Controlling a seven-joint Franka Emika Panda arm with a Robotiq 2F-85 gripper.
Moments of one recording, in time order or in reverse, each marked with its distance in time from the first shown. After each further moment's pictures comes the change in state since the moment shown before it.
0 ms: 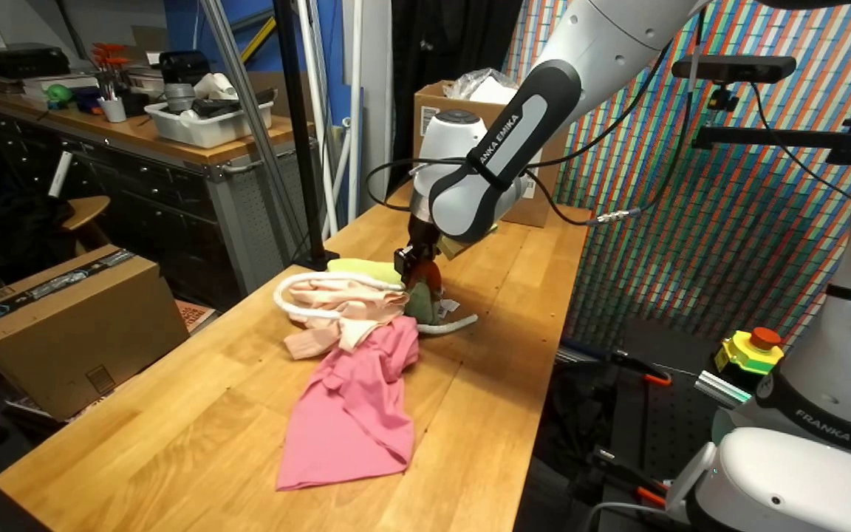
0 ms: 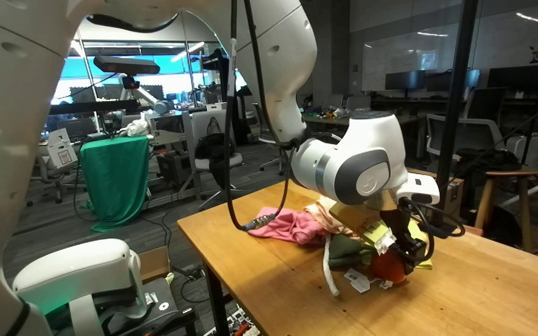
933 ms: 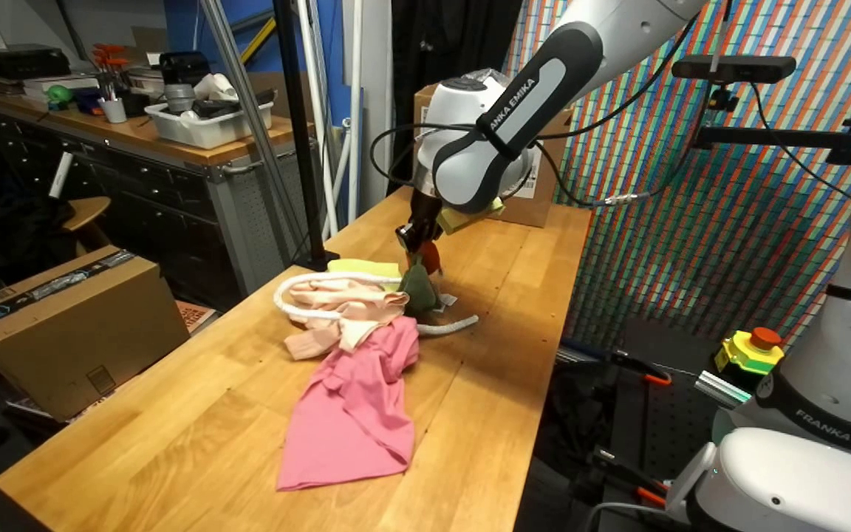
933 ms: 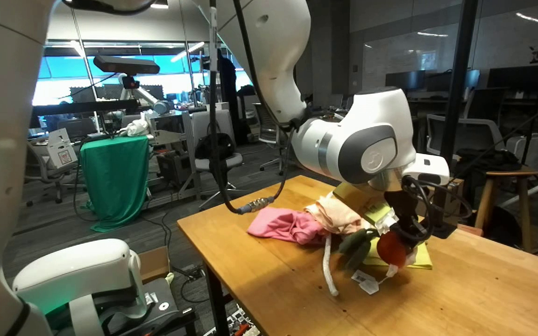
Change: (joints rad) arm -0.004 -0.095 -0.017 -0.010 -0.003 -0.061 0.067
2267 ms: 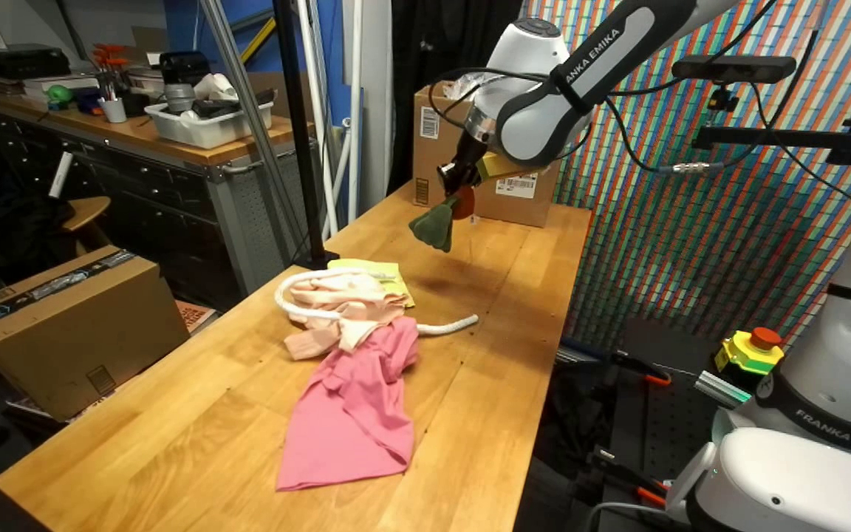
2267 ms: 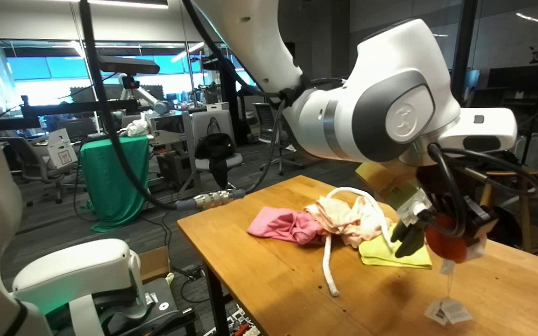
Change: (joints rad) arm -0.047 -0.234 -0.141 -0.157 -0.223 0.106 0.246
